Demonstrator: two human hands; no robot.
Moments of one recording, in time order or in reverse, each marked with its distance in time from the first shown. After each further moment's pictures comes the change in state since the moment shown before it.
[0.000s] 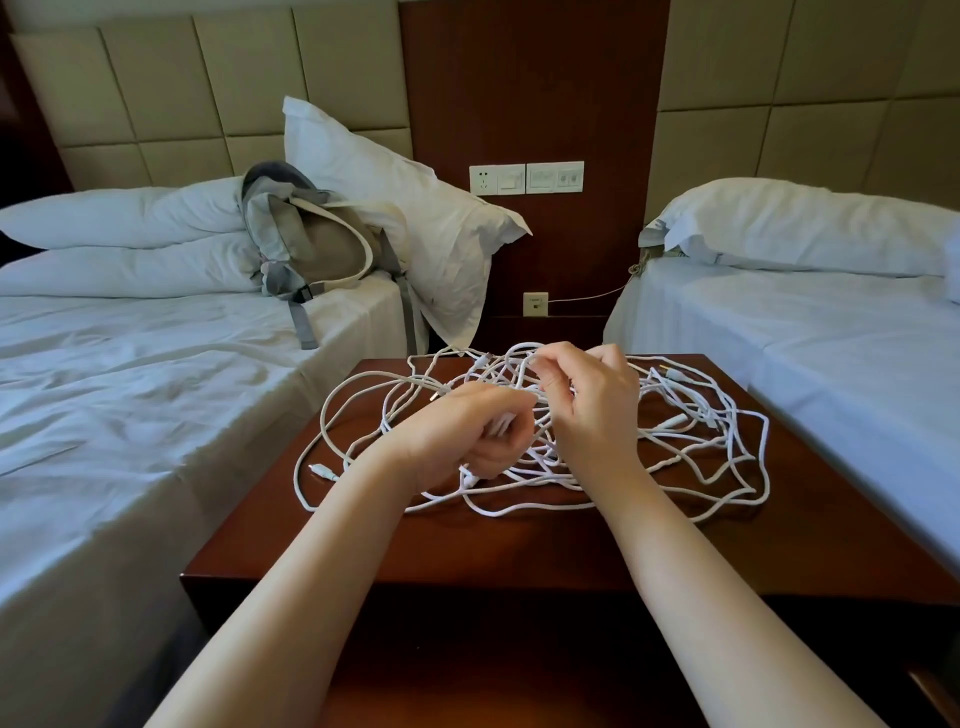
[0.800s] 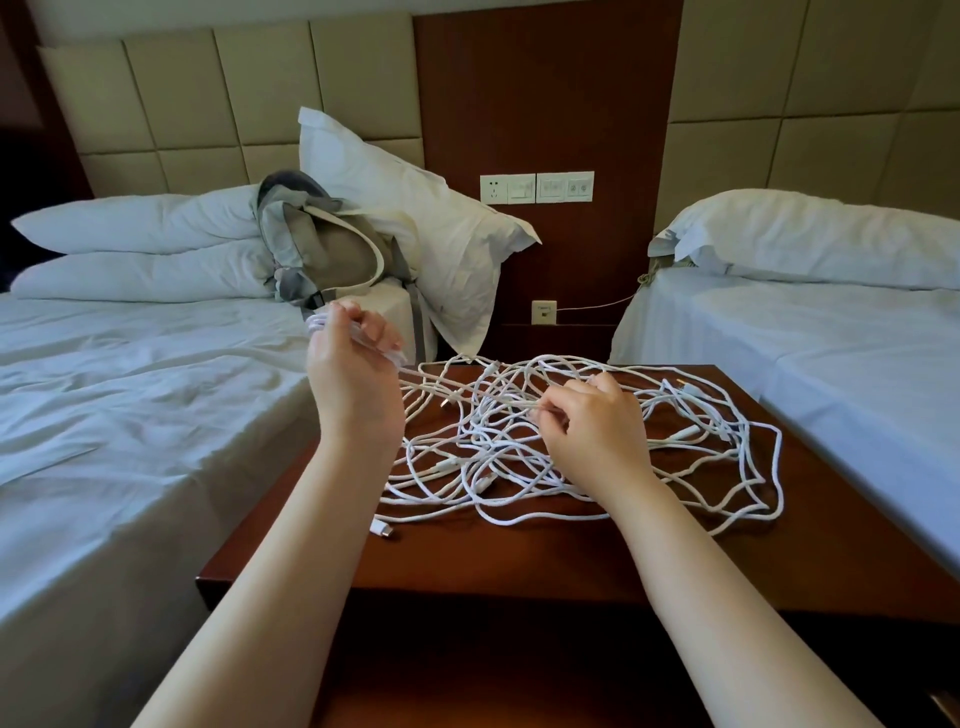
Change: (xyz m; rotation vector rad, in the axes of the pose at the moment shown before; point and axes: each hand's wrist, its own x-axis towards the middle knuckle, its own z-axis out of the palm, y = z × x) left_hand -0.007 0.012 -0.050 -0.796 0.929 0.677; right_hand -0.004 0.010 0.002 -0.282 -0.361 0.003
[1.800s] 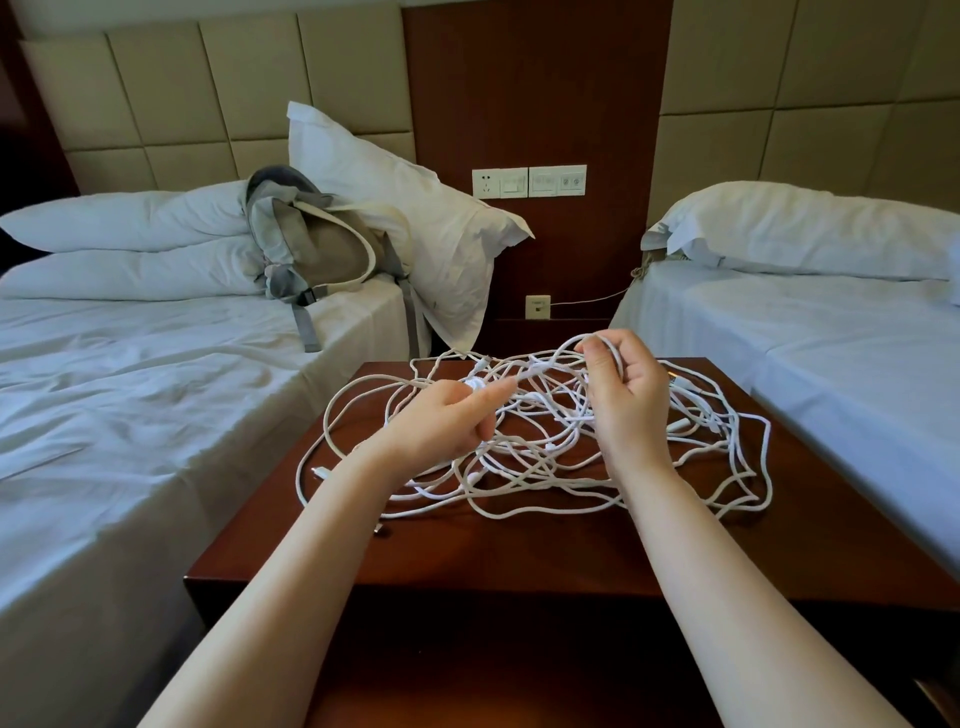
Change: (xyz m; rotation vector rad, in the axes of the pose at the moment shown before) left_hand -0.029 -0.022 -0.004 1.199 -0.767 -0.413; right_hand 0.005 0.001 -0.024 0.876 0.299 0.254
